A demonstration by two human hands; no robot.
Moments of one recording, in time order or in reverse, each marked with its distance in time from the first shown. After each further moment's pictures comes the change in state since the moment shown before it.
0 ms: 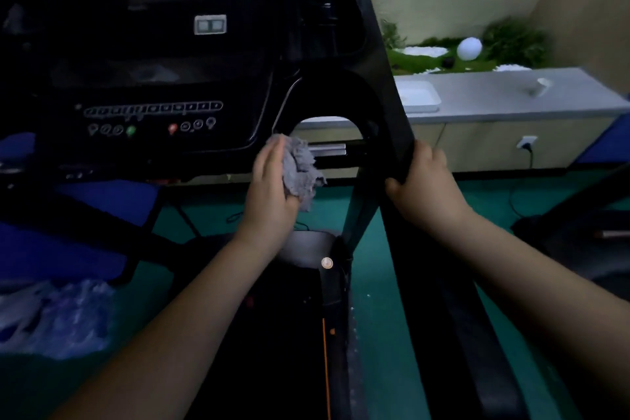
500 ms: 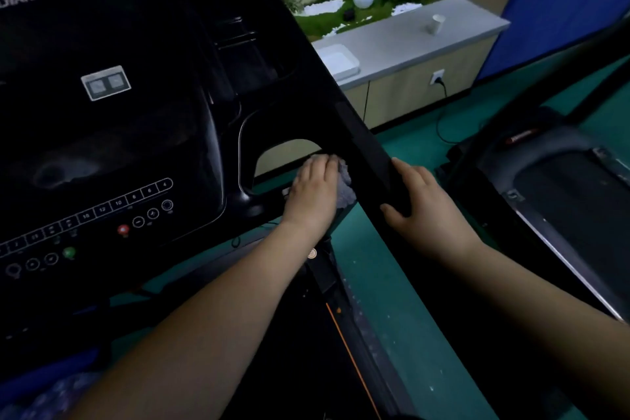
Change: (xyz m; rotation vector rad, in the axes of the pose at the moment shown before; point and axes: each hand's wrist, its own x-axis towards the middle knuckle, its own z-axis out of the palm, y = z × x) left_hand 0.102 0.013 0.069 0.506 -0.561 0.423; right_hand -0.011 -0.016 -0.007 -0.012 0.057 0.144
